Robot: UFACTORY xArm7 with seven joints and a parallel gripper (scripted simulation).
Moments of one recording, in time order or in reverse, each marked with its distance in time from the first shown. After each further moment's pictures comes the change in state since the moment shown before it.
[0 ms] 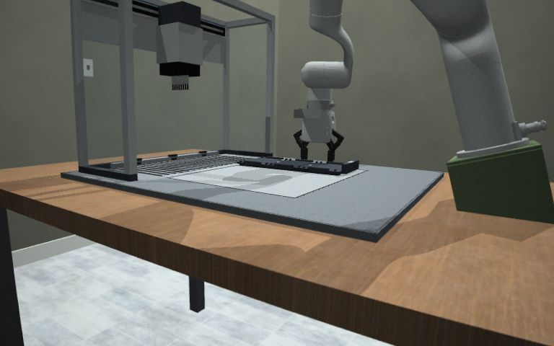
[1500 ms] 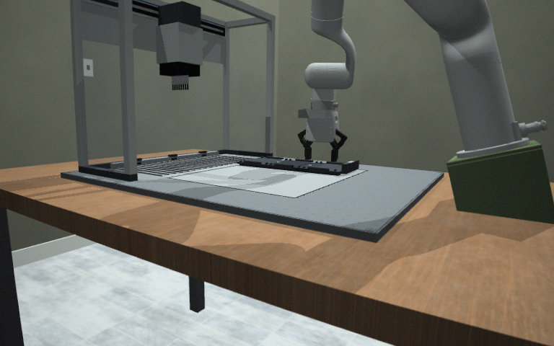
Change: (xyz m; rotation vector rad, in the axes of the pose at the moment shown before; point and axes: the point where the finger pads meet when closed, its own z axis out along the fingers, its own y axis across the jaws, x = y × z) arm -0.027 0.000 0.000 0.000 0.000 0.000
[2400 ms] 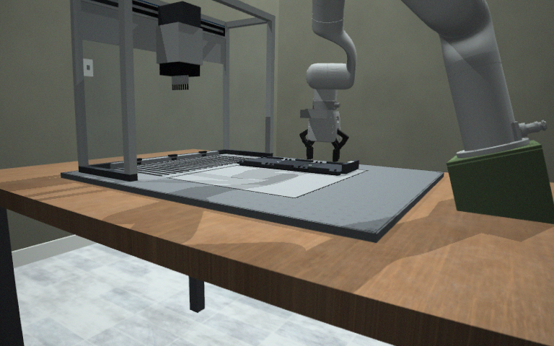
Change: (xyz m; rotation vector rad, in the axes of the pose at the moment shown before) arm -0.013 0.000 0.000 0.000 0.000 0.000
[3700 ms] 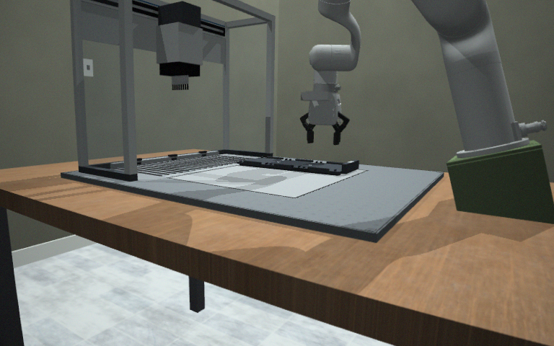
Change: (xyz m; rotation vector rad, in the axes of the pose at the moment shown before) arm 0.000 0.000 -0.054 0.000 0.000 0.000
